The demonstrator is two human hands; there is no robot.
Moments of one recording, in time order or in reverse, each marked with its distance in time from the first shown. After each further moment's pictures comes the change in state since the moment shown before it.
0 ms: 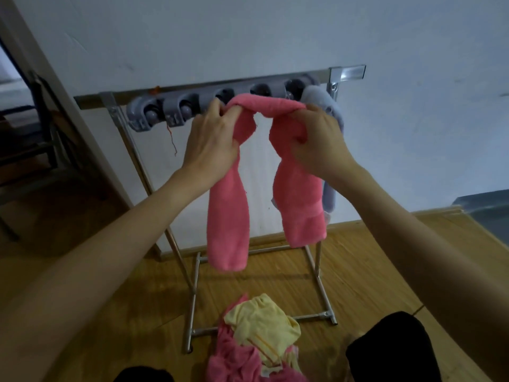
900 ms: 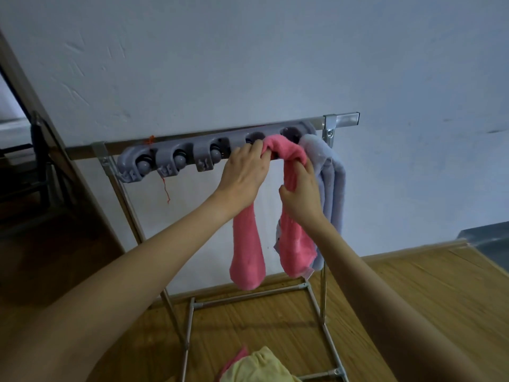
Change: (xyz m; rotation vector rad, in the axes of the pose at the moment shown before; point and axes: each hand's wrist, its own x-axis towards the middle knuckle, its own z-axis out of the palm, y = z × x) left_hand 0.075 0.014 0.065 0.342 -0.102 0.234; right_hand 0.036 0.061 0.081 0.203 0.161 0.263
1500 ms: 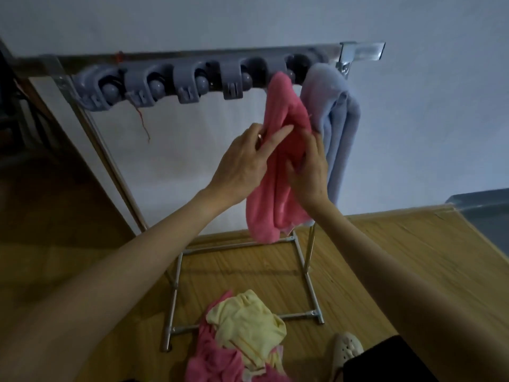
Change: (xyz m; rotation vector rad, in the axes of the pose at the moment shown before) left_hand -0.062 0.030 0.071 -0.557 0.203 0.090; right_hand -0.038 0.075 0.018 0.046 0.080 -0.161
